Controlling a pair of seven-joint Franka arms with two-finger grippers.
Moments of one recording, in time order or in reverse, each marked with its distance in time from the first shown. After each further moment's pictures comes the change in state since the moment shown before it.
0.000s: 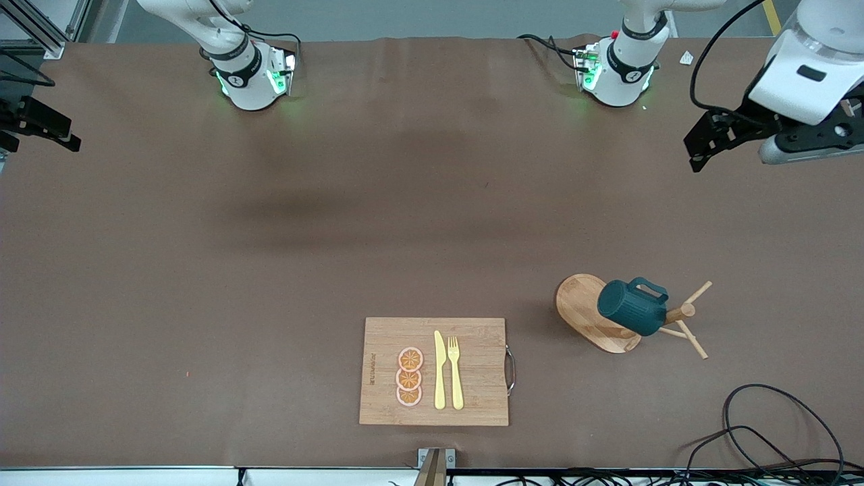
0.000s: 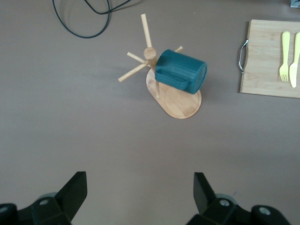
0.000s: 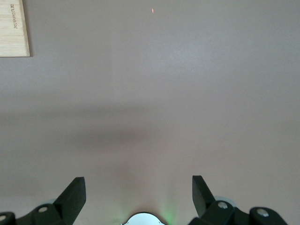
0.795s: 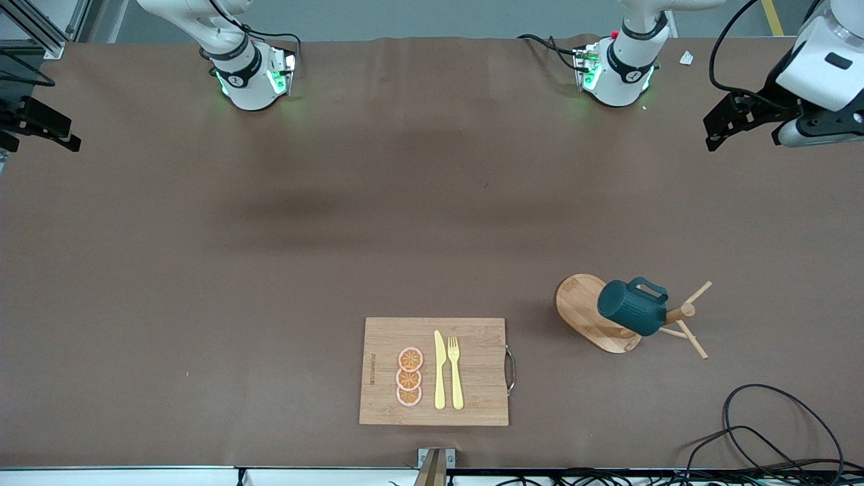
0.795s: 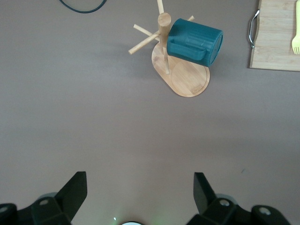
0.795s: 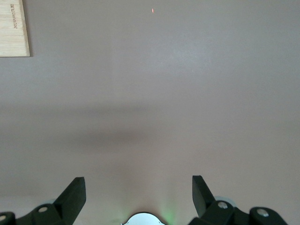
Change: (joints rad) left arm 0.032 -0.099 0.056 -0.138 -0.070 -0.012 0.108; right arm 0.000 0.000 0.000 0.000 0.000 0.000 0.000
